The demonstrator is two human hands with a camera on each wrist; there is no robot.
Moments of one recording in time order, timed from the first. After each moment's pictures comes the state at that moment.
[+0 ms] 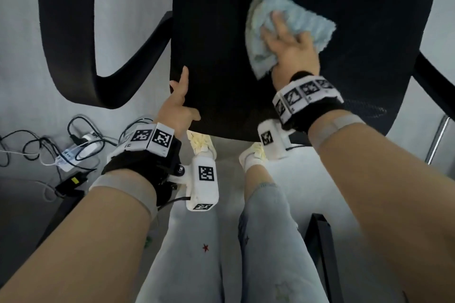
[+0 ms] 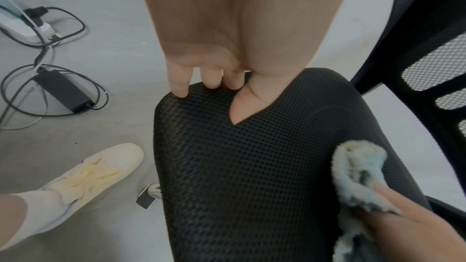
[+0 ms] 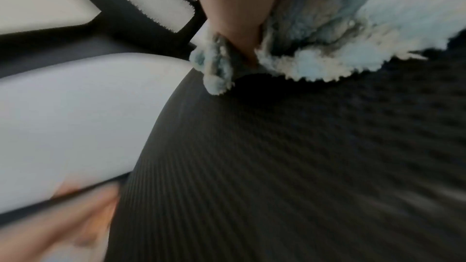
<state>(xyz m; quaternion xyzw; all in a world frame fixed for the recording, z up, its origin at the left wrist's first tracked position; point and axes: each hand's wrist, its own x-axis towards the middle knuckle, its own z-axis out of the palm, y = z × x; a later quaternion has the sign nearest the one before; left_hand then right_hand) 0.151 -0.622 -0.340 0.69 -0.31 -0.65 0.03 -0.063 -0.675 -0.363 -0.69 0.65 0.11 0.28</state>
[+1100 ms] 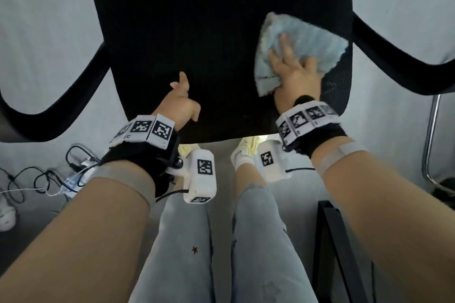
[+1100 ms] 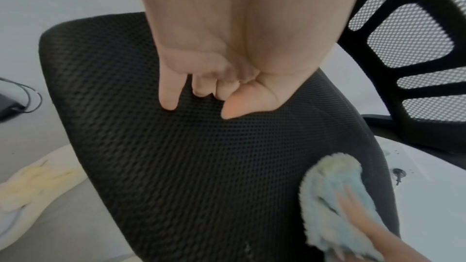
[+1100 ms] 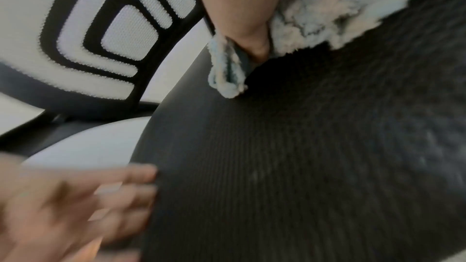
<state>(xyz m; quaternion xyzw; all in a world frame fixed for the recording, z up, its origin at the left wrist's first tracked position) 0.035 -0.649 -0.315 0.67 -0.35 -0.64 -0.14 -0.167 -0.607 -0.358 -0.60 0.73 0.08 0.30</state>
